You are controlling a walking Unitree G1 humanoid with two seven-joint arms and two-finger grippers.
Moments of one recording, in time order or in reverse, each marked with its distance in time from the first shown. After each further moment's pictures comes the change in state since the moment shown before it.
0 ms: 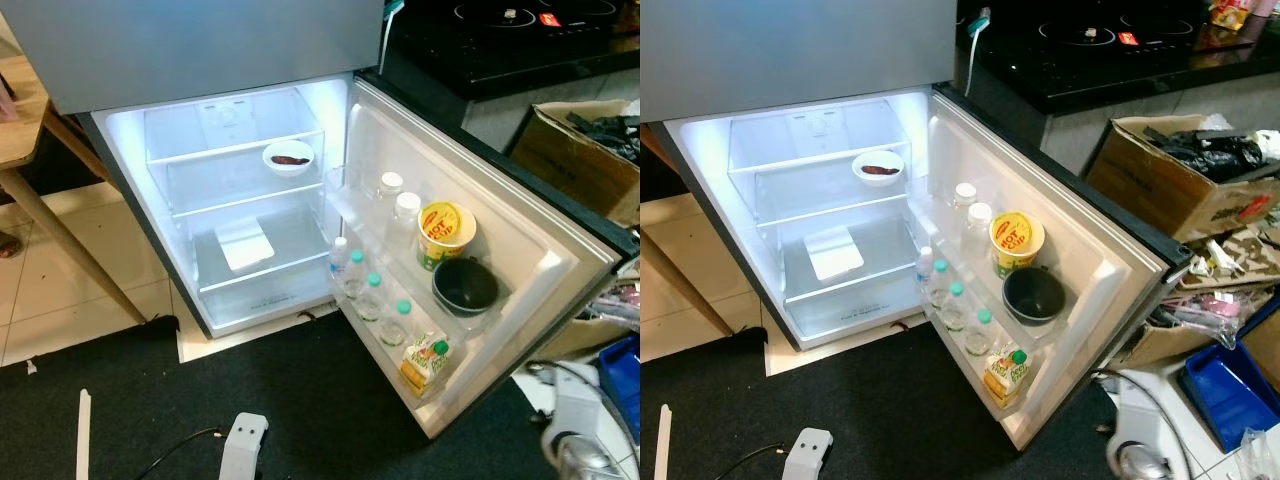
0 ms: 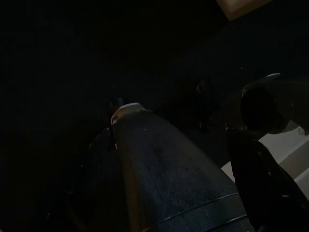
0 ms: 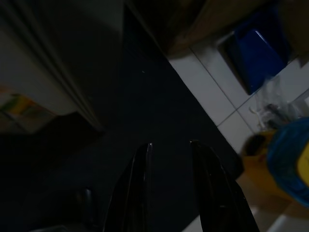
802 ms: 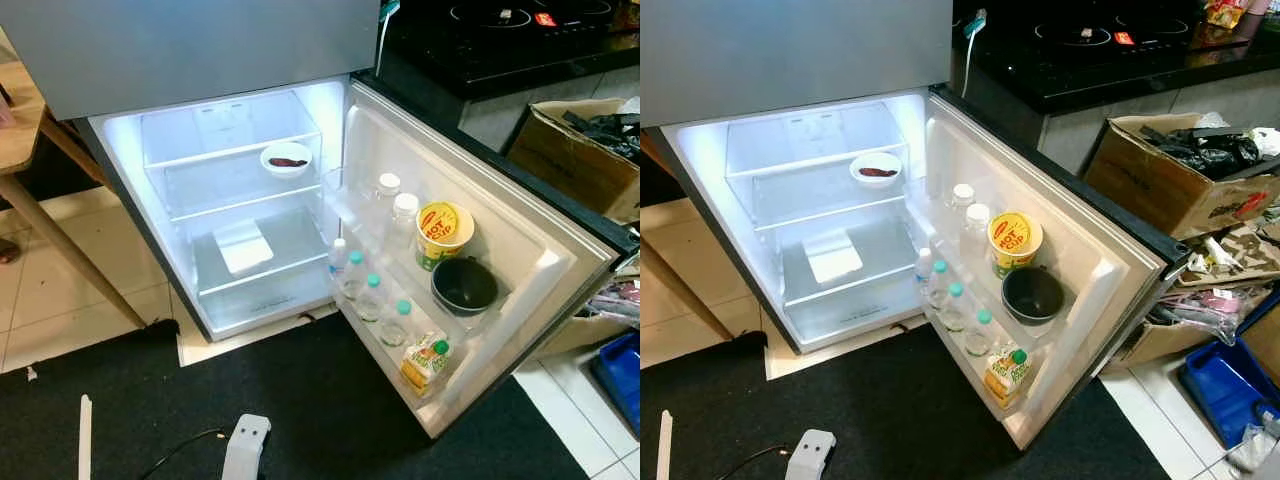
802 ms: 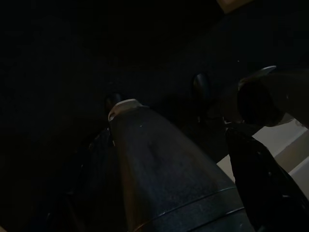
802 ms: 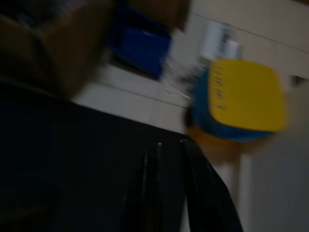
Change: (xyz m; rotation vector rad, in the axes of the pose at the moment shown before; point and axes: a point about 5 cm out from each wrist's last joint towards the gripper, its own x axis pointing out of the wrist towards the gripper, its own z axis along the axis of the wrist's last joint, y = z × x) left arm 0.000 -0.001 -0.003 -0.011 0.016 -0.022; right arm -0.013 -0.107 0.015 0.510 -0.120 -0.394
